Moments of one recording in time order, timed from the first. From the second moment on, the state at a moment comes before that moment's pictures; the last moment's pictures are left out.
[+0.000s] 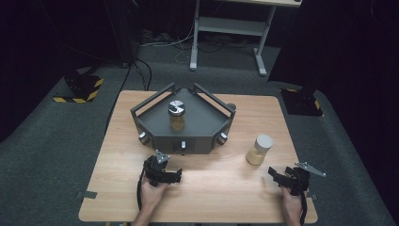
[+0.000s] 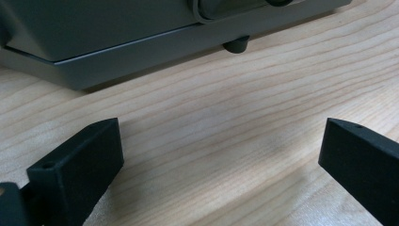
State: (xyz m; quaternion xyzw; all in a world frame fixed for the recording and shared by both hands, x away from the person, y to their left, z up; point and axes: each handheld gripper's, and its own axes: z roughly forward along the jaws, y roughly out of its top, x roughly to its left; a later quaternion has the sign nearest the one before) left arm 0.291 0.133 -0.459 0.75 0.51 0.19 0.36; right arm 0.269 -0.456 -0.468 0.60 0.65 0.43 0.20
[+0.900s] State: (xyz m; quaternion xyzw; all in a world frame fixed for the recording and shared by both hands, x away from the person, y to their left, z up) left arm 0.292 0.117 -0.458 0.75 0.52 0.22 0.34; right arm 0.268 -0.457 -0.468 0.60 0.64 0.43 0.20
